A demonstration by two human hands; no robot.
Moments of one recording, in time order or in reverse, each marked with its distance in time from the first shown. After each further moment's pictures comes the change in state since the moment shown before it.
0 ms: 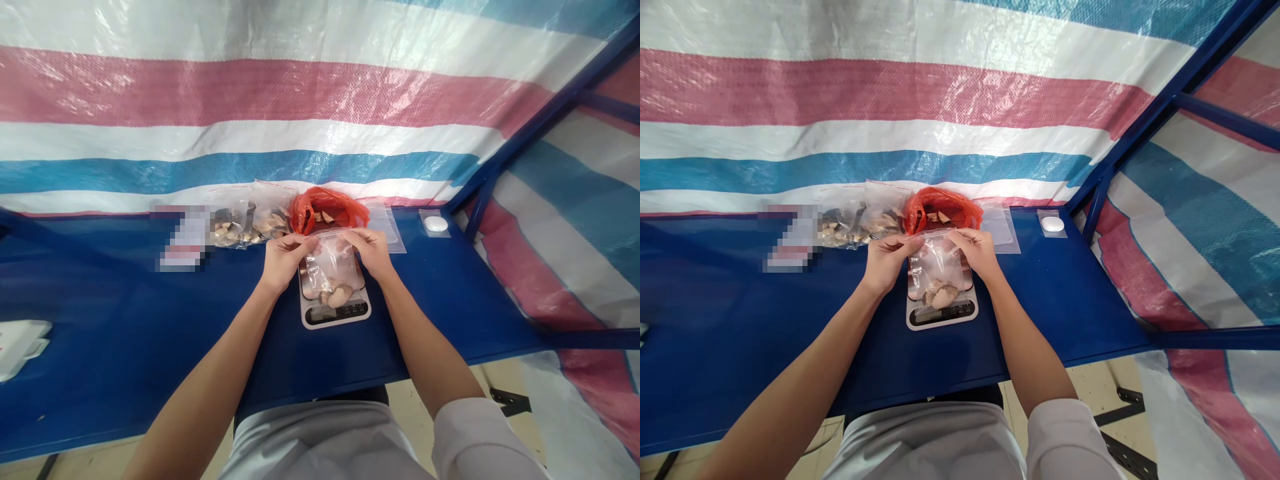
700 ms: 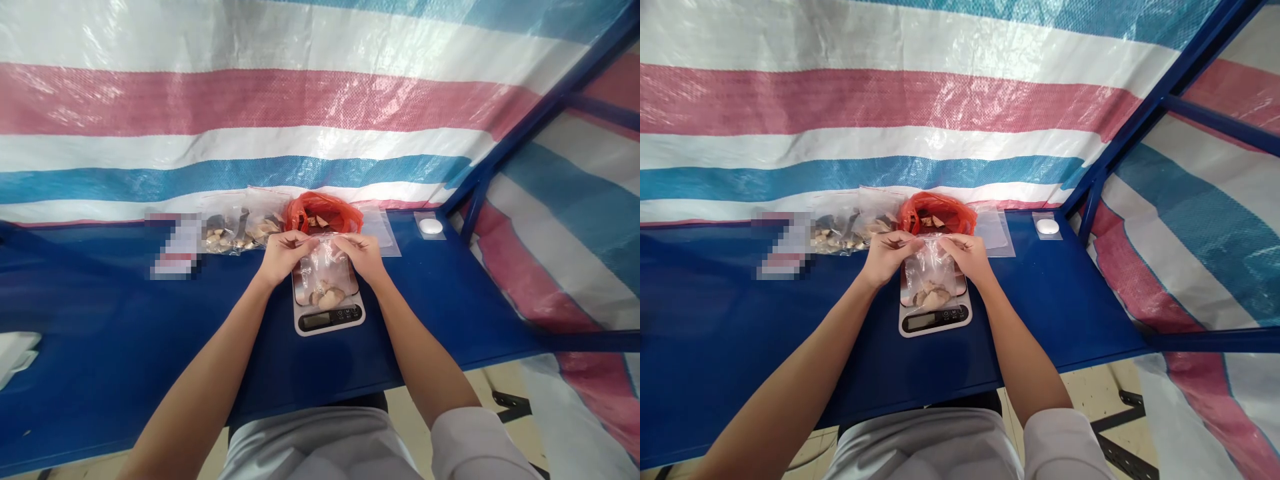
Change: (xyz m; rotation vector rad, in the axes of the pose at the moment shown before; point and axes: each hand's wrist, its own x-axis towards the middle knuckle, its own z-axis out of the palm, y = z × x) left_hand 0.025 0.002 0.004 0.074 -0.131 0.039; right_hand 0.001 -0.003 0.002 -0.063 -0.024 -0.062
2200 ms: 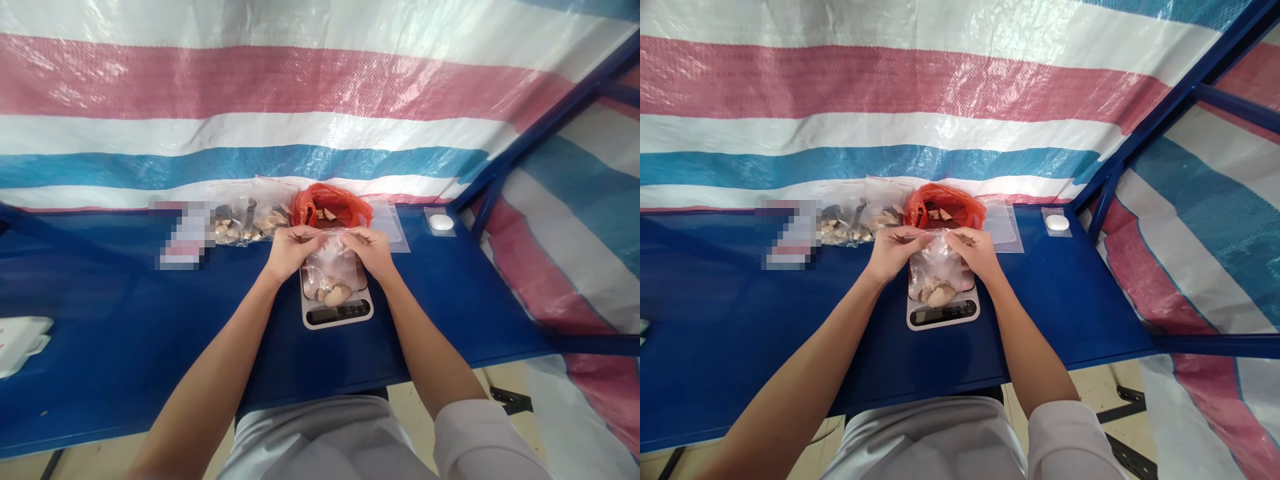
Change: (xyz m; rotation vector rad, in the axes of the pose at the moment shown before) left_hand -0.007 0.001 0.000 0.059 -0.004 0.001; right_hand -0.002 0.003 0.002 0.011 0.007 0.051
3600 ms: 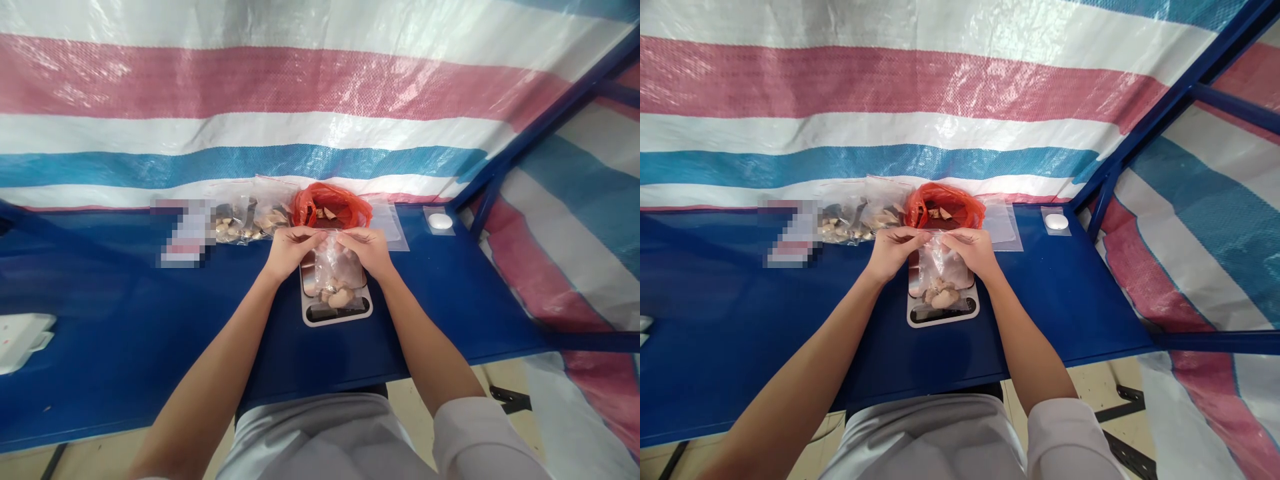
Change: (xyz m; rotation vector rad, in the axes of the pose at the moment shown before) left_hand -0.003 -0.001 -0.001 -0.047 -0.036 0.021; right_hand -0.002 -0.006 0.004 0.034 -0.059 -0.036
